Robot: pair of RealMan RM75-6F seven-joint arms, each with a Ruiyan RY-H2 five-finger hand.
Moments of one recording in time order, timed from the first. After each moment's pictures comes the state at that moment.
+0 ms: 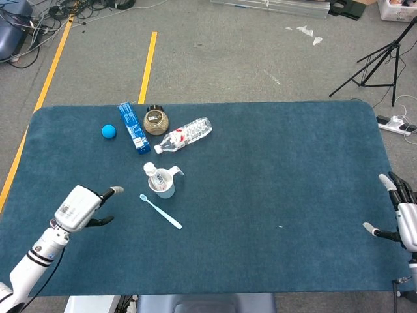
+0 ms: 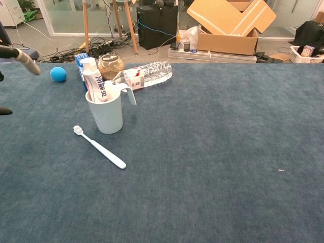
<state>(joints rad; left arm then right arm) -0.49 -1.24 0.00 -1.39 1.75 1.36 -0.03 0.07 -1.01 0.10 -1.63 -1.38 1.40 0.13</state>
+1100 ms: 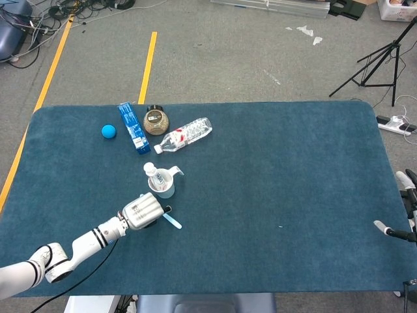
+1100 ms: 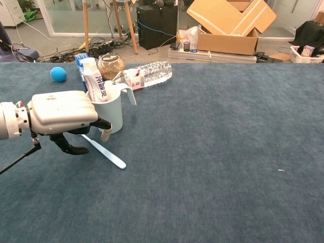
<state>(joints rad) -0.78 -1.50 0.04 -1.17 1.81 0.98 0.12 0.05 -0.97 0.12 -1.62 -1.38 1.44 0.28</state>
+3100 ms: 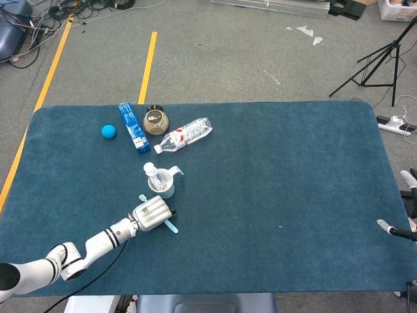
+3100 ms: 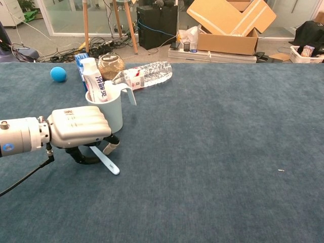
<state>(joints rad) -0.83 -1.62 0.10 -1.06 1.74 0.95 0.15 0.04 -0.96 0.13 -1.61 -1.37 1.42 0.29</state>
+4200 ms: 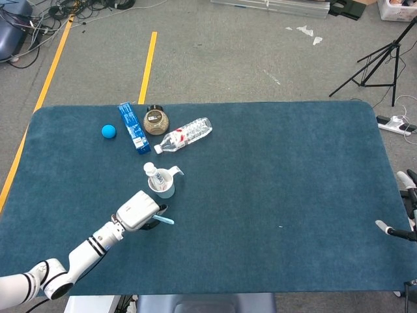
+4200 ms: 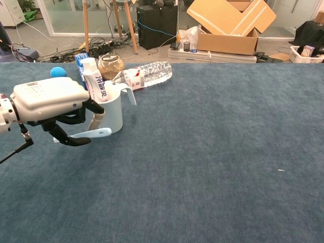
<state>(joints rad) -0.73 -1.44 0.03 -1.41 1.61 1.08 0.16 0.05 -0.97 0.13 -1.62 -1.36 1.41 0.24</state>
